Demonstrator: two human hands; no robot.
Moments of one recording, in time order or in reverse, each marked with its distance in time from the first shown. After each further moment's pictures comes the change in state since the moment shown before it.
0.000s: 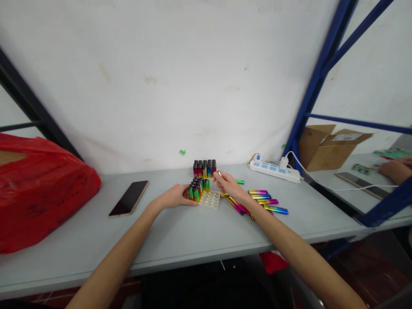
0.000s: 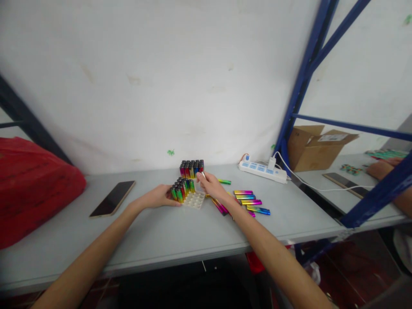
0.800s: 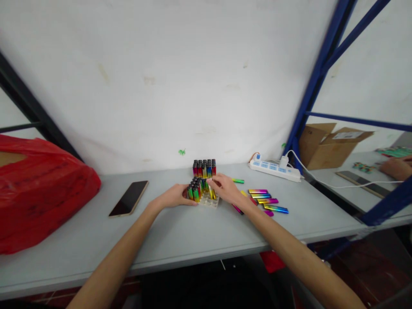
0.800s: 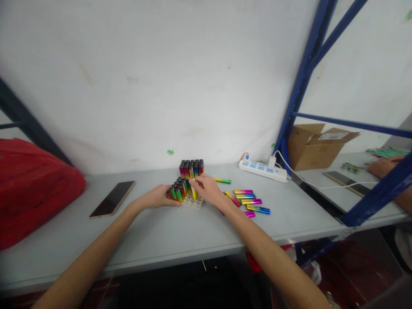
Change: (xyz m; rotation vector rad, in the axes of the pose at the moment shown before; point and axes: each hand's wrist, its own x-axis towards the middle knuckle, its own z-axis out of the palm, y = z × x) left_hand 0.000 -0.001 0.000 0.026 0.011 -0.017; right_hand -0.008 -0.012 0.009 -0.714 0.054 -0.364
